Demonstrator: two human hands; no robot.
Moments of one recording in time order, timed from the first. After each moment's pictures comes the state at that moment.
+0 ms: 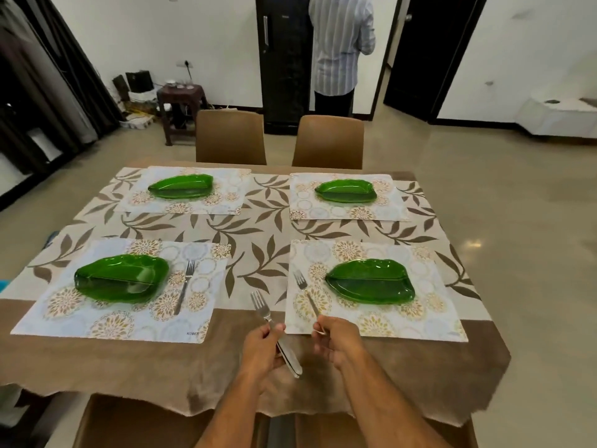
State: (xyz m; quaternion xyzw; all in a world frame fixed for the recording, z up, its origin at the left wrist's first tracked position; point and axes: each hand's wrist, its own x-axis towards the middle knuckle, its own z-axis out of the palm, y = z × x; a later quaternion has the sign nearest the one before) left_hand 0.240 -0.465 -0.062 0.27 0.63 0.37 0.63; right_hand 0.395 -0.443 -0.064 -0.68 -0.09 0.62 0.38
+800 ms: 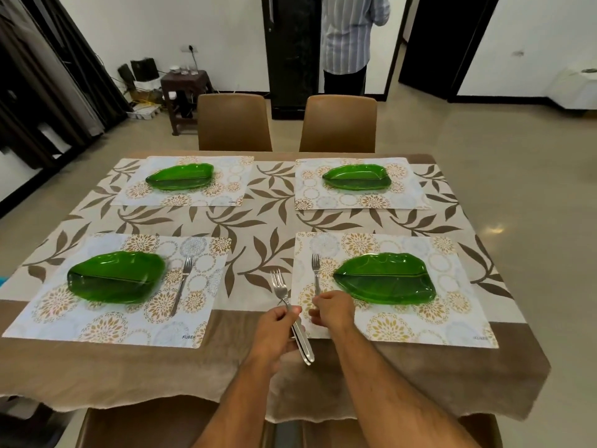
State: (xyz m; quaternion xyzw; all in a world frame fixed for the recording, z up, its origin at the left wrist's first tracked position) left_hand 0.267 -0.409 -0.076 0.28 0.62 0.37 0.63; right_hand 0.391 -0.361 -0.112 -0.72 -0.26 0.53 0.36
